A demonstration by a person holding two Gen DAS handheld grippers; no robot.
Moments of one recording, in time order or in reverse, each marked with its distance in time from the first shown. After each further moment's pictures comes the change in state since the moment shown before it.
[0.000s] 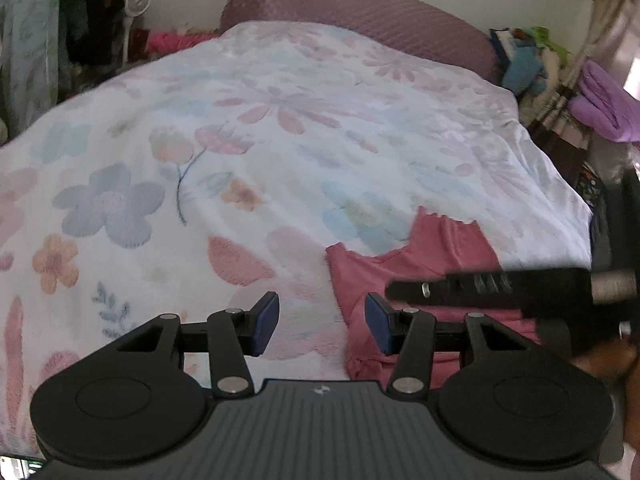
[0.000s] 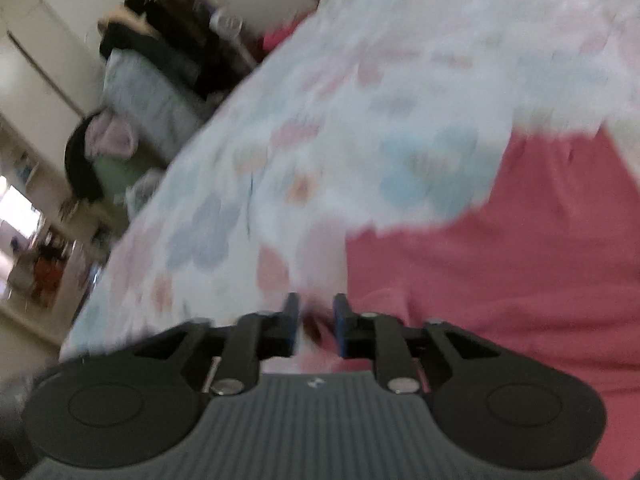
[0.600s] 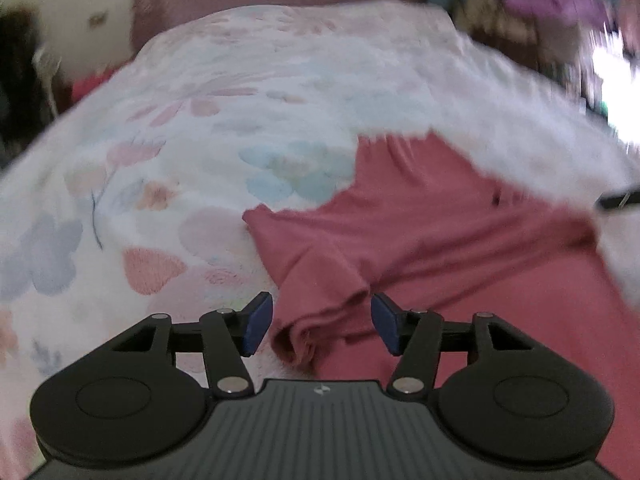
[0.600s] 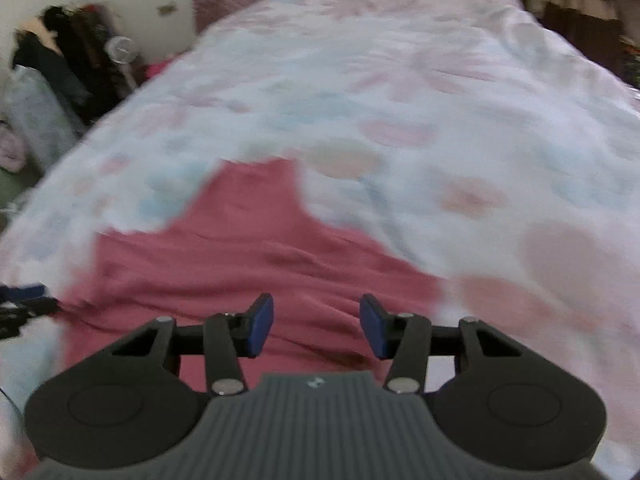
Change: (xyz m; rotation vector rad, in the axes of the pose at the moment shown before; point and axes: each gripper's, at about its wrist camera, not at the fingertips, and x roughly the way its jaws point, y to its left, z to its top) left arm 0.065 -0.079 -0.048 0.412 0.073 0.021; right arm -0.178 -0.200 -0.061 -0.014 -0.143 -0.416
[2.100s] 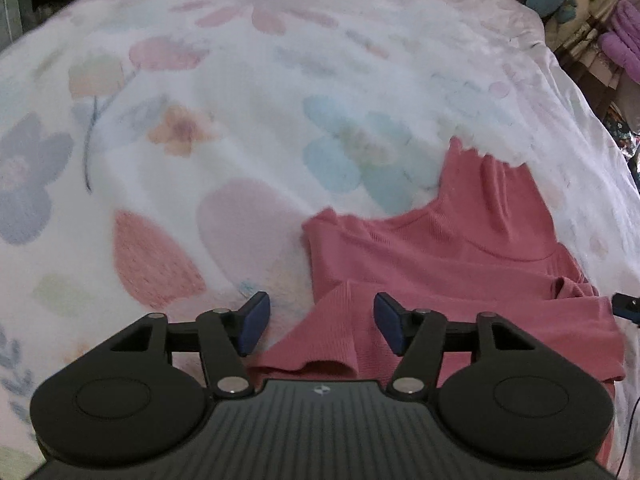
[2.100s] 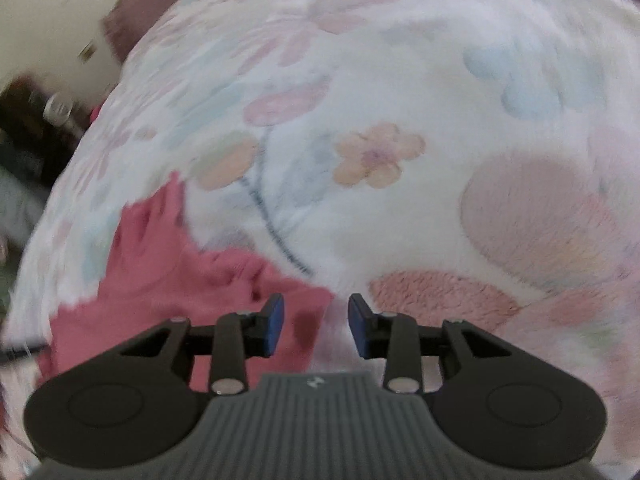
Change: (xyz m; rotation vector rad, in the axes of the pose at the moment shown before) left arm 0.085 0.082 0.052 -0.384 0.225 -0.070; right arm 0.075 -0.115 0.025 0.375 0.092 0.055
